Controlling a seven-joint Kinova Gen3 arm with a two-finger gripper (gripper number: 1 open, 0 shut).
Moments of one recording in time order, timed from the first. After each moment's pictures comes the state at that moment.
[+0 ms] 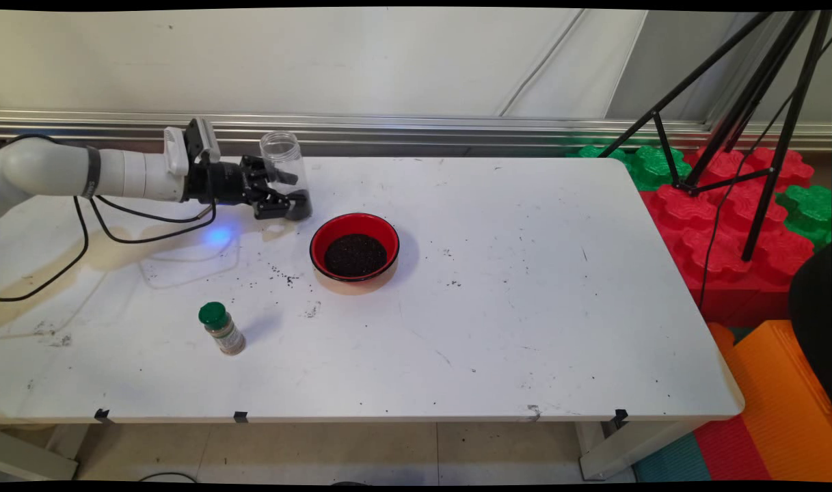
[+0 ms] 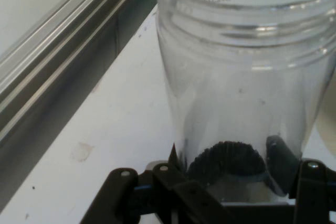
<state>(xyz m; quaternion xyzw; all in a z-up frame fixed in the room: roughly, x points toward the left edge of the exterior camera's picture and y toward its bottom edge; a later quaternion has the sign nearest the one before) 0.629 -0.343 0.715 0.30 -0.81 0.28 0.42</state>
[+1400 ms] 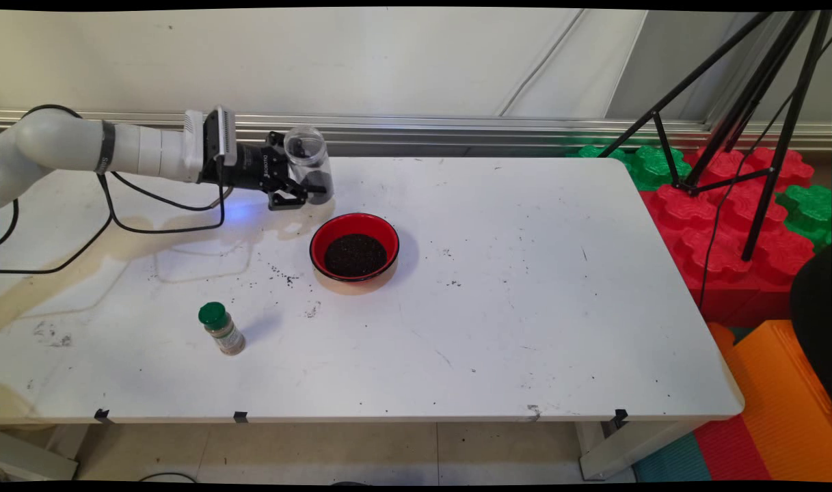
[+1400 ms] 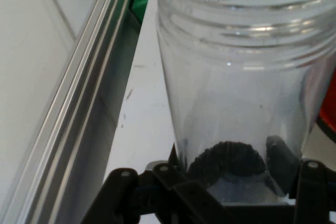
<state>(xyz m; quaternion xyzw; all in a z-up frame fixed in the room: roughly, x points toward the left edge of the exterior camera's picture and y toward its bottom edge) 0.596 -0.367 0.750 0.11 -0.85 0.34 0.39</state>
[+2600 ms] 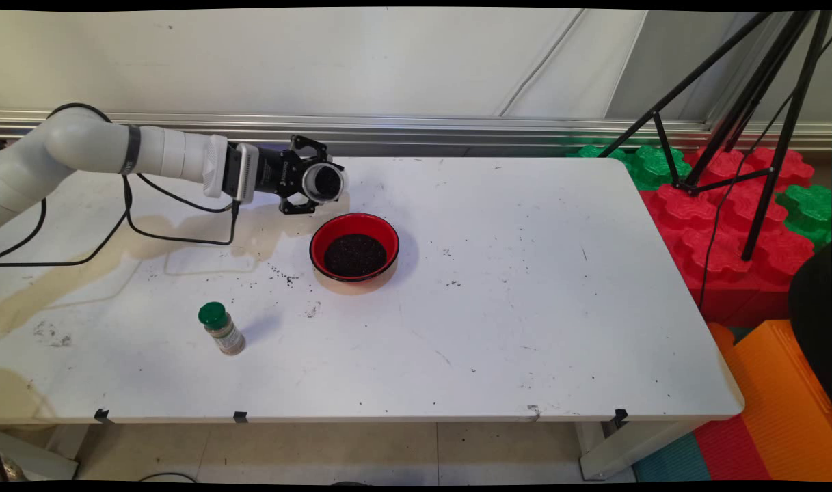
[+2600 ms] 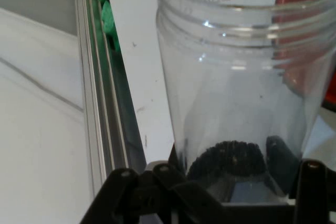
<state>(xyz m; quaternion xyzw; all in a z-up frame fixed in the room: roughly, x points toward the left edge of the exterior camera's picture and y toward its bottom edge) 0.571 -0.382 0.744 -0.14 -0.85 0.42 0.28</state>
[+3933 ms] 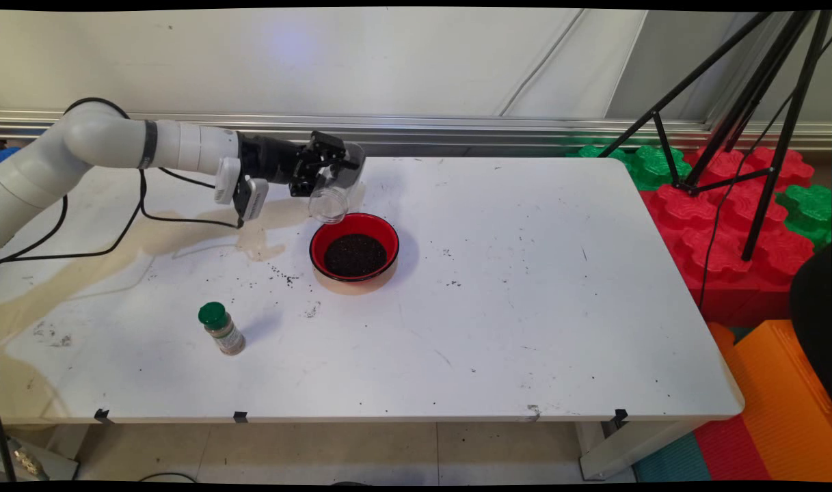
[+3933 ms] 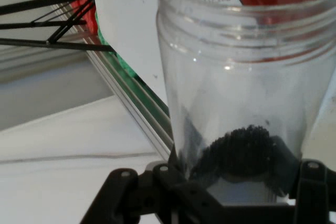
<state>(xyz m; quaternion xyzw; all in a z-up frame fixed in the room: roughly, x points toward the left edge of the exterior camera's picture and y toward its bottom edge) 0.555 -0.400 0.749 -0.39 -0.76 0.51 0.13</state>
